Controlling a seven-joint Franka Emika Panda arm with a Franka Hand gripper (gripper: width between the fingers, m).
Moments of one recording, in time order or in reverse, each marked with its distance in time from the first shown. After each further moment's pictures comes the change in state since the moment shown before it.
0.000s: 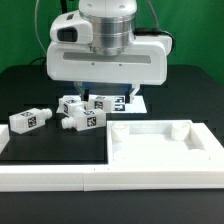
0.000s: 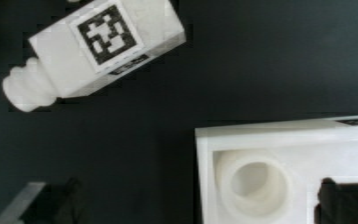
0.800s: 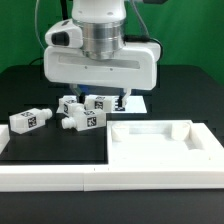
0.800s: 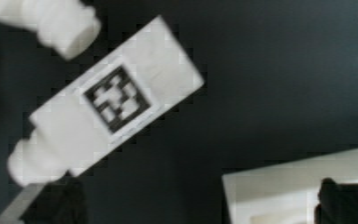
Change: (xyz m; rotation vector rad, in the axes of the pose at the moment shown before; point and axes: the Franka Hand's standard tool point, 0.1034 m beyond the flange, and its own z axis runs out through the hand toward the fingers) arm -0.027 0.003 0.026 0.022 0.064 0.155
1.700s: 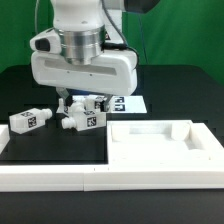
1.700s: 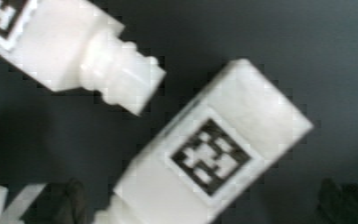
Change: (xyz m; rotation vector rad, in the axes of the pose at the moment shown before) arm -0.011 0.046 0.019 0.031 -0.013 0.137
